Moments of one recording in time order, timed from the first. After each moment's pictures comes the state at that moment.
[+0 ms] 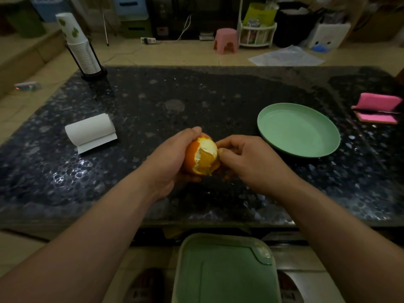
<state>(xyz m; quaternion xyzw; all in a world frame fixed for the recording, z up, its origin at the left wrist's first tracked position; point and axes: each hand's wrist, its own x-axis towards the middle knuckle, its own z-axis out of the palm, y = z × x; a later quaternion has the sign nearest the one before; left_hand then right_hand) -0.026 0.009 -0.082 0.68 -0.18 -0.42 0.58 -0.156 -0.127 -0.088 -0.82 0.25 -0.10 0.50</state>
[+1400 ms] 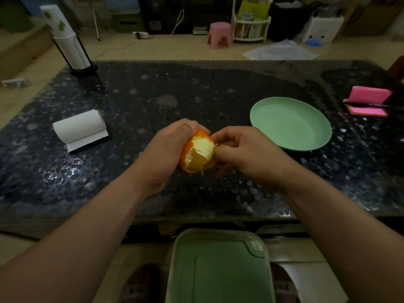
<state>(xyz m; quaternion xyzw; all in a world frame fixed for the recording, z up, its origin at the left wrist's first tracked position) -0.029 0.009 -0.085 0.66 -0.30 -0.34 0.60 -0.167 -0.132 -0.072 -0.78 0.22 -0.07 0.58</state>
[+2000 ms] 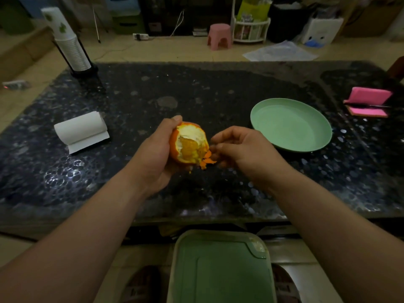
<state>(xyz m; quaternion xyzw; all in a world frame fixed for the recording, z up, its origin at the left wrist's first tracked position) -0.022 0.007 -0.085 0.61 -0.13 -0.41 0.66 -0.152 -0.139 -0.102 -0.69 0.29 -0.14 0.65</state>
